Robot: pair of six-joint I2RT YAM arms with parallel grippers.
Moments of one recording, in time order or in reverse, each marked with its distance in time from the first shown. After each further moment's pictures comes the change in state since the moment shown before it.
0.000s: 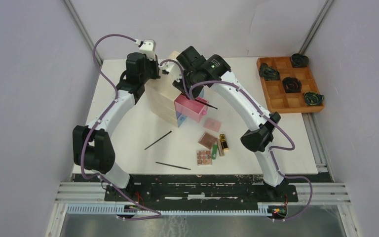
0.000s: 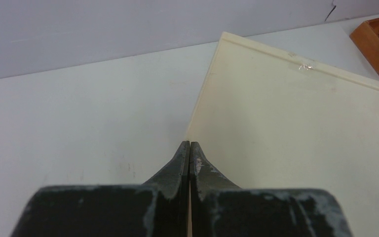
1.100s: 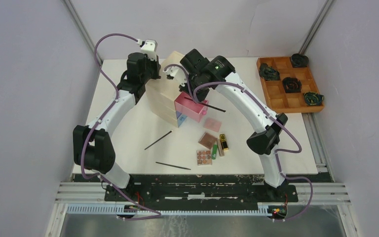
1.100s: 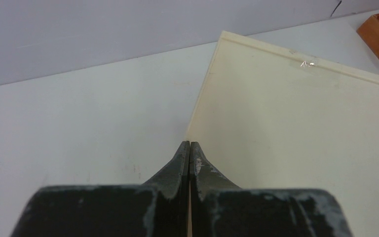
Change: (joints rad) left arm -0.008 0.004 0.002 0.000 -0.015 0.034; right arm 0.000 -0.095 -0.132 -0.036 0.016 -0.013
